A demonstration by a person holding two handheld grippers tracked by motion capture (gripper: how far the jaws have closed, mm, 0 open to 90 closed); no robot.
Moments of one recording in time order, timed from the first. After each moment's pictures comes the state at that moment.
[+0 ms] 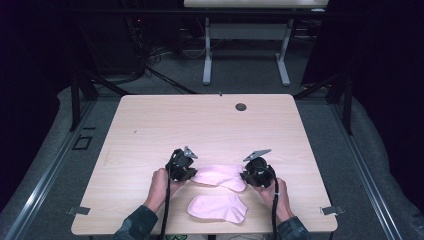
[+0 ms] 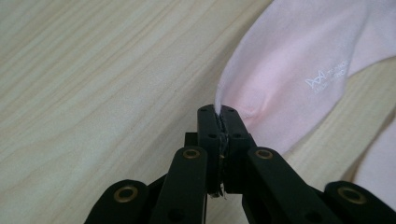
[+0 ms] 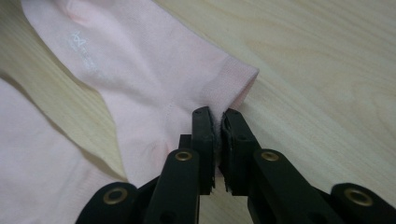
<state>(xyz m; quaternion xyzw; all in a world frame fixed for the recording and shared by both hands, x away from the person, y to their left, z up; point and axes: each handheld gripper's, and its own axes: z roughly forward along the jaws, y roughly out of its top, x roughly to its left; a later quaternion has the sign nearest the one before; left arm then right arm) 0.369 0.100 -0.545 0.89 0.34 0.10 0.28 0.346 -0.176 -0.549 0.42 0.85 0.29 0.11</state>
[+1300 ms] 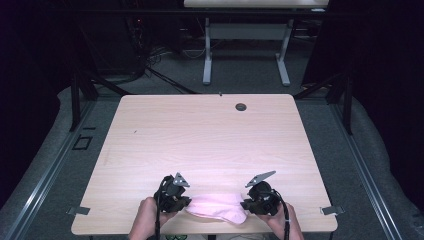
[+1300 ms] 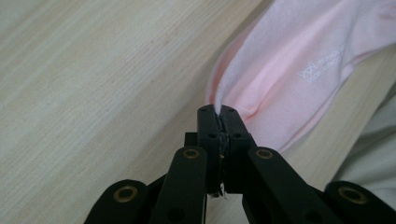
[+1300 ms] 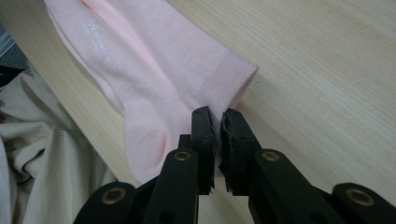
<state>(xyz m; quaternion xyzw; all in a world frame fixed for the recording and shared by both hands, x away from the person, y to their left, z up) 0.285 0.117 -0.545 0.90 0.34 0.04 0.26 0.273 -0.177 -0.542 0.39 0.88 0.26 0.01</state>
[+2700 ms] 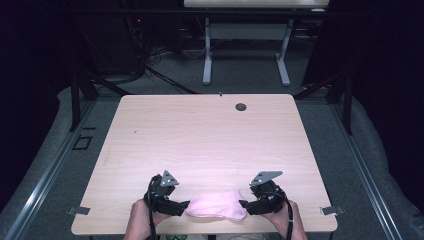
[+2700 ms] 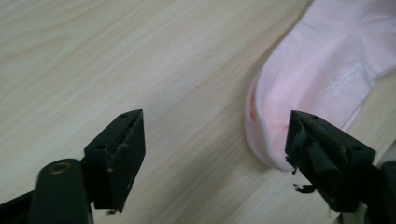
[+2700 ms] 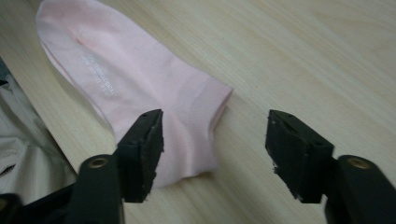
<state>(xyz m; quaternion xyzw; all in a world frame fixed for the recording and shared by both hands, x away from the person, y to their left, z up) 0.277 0.145 -0.528 0.87 0.38 0.11 0.30 0.270 -0.188 -0.526 0.37 0.87 0.31 0.10</state>
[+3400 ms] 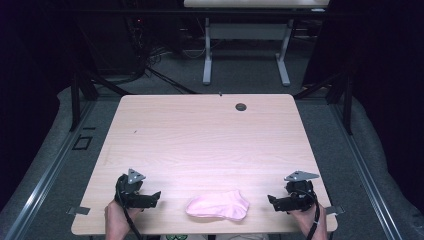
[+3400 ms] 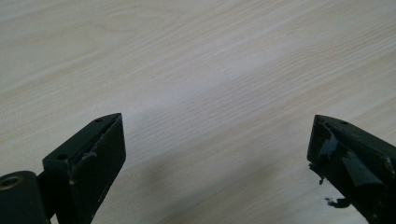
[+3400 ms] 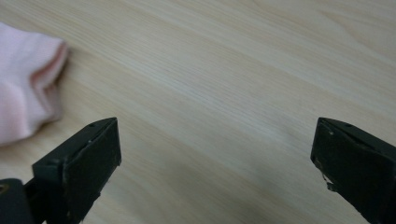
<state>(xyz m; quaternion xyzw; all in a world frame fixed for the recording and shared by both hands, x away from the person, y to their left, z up) 0.294 0.228 -0.570 0.80 0.49 0.19 0.29 0.276 -0.276 -0.557 0.49 0.80 0.30 0.16</state>
